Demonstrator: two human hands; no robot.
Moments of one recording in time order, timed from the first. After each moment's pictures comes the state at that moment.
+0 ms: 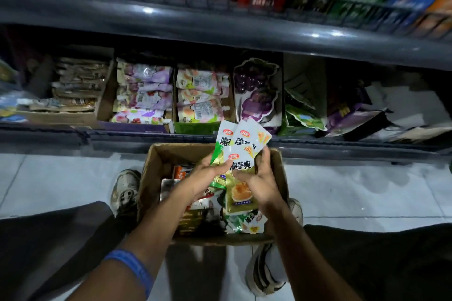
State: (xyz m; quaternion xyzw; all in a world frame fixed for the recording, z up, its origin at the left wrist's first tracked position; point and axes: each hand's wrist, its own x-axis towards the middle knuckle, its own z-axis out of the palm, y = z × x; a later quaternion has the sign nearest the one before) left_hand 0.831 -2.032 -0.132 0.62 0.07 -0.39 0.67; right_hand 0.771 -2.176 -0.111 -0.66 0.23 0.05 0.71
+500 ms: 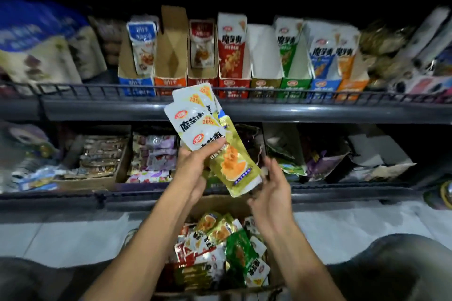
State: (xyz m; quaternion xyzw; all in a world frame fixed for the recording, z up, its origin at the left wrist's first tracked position) left_hand 0.848 -2.038 0.062 0.52 0.02 -0.11 0.85; right_hand 0.762 -2.162 0.046 -0.38 0.24 -0.12 0.89
